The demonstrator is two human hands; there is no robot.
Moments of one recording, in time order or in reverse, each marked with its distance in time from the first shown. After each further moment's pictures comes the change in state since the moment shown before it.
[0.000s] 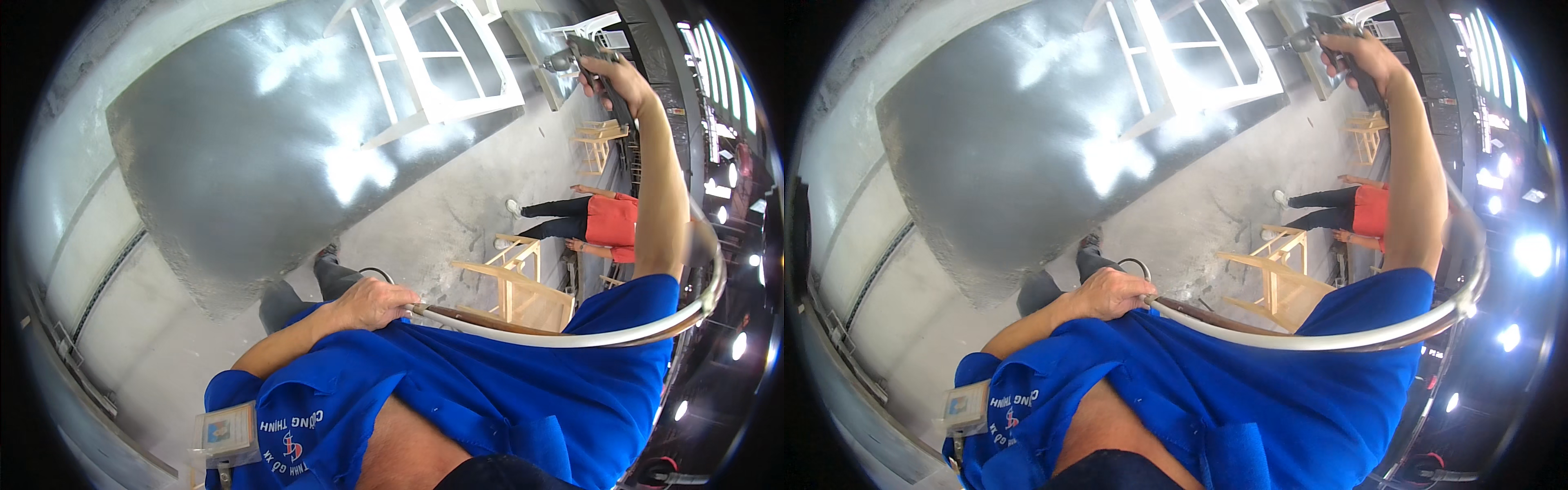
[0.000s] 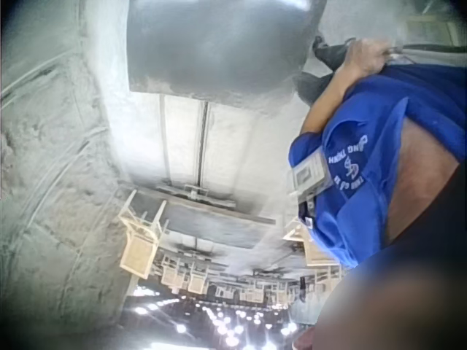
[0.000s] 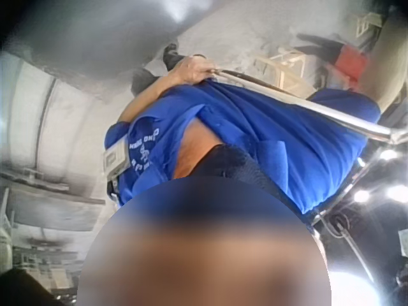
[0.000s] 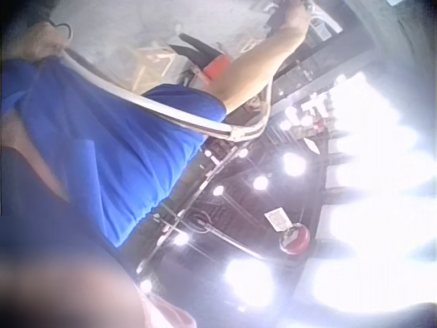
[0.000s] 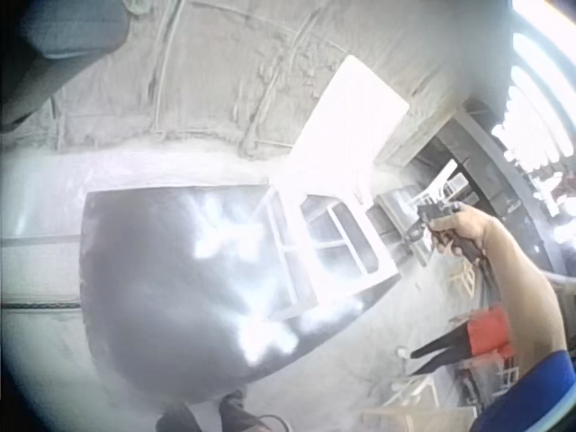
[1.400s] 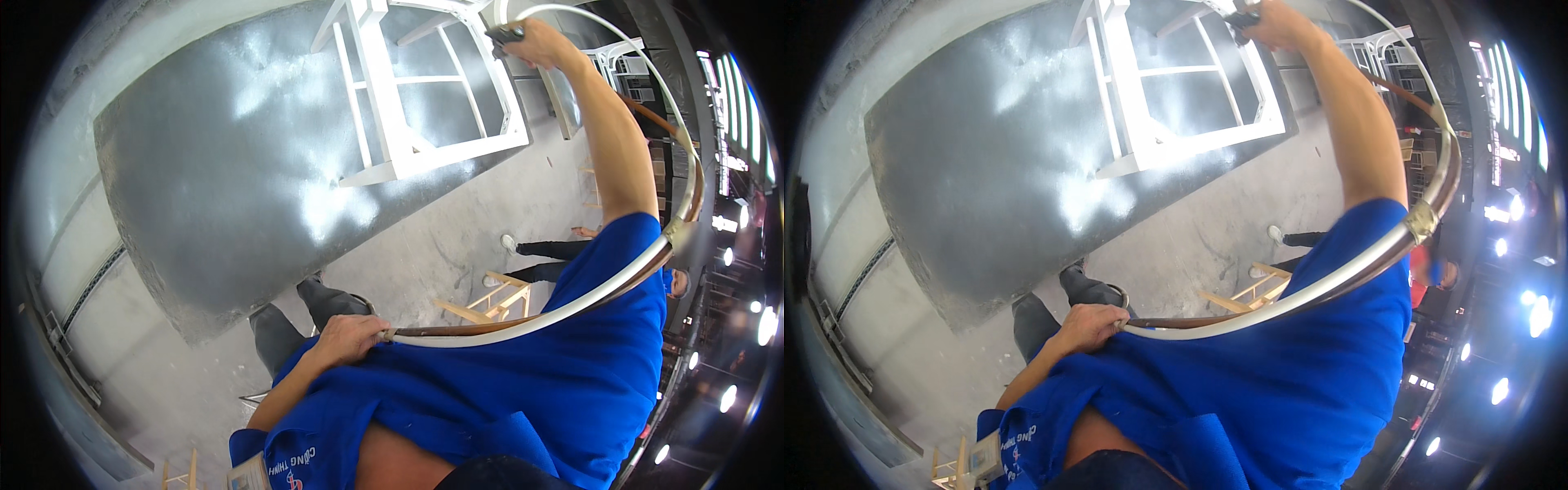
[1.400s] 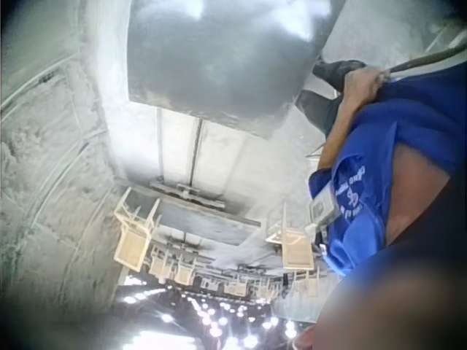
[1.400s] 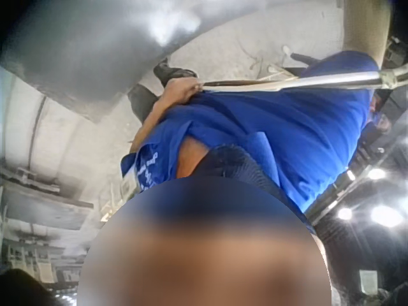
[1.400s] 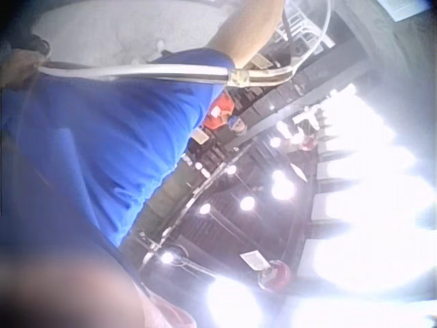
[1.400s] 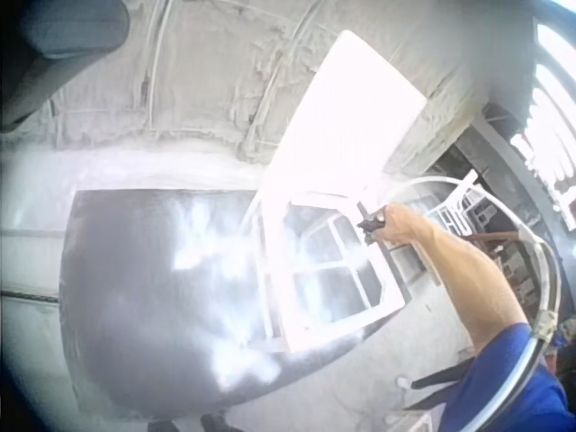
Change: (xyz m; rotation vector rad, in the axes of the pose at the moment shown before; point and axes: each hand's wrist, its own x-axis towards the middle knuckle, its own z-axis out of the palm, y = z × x) left_hand 0.077 -0.058 0.026 0.124 0.130 -0.340; right_hand 0.270 0.035 0.026 -0.762 0.036 -0.278
